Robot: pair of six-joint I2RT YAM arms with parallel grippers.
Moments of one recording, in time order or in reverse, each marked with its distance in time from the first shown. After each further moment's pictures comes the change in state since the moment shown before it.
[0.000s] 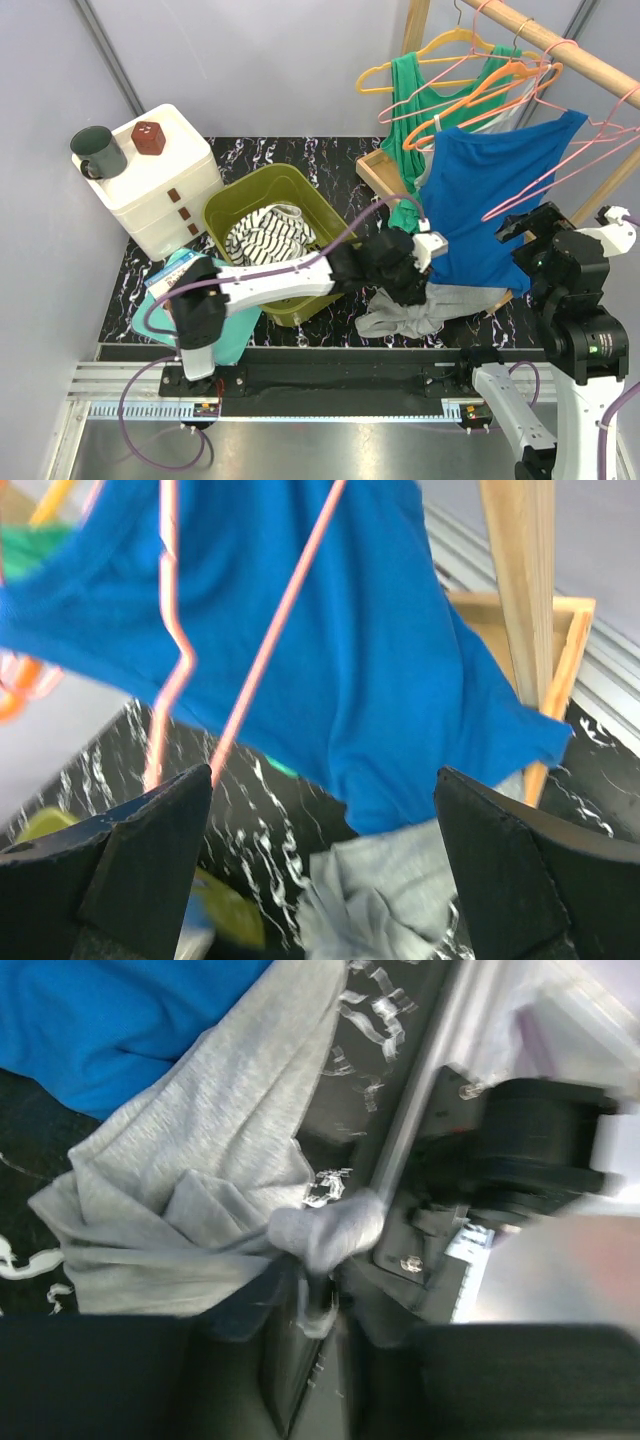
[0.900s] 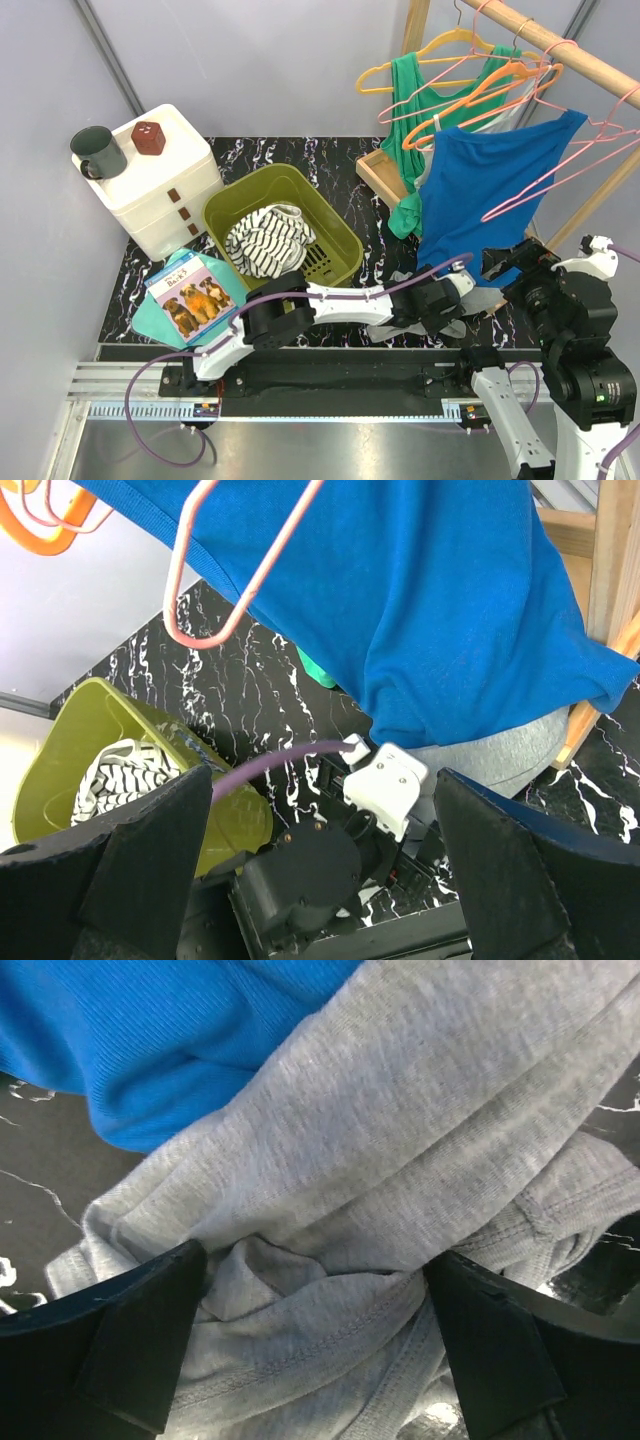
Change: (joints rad) left arm -0.152 0.492 0.262 0.020 -0.593 0.158; right arm -0.002 -0.172 -0.056 -0.130 -0.282 -0.056
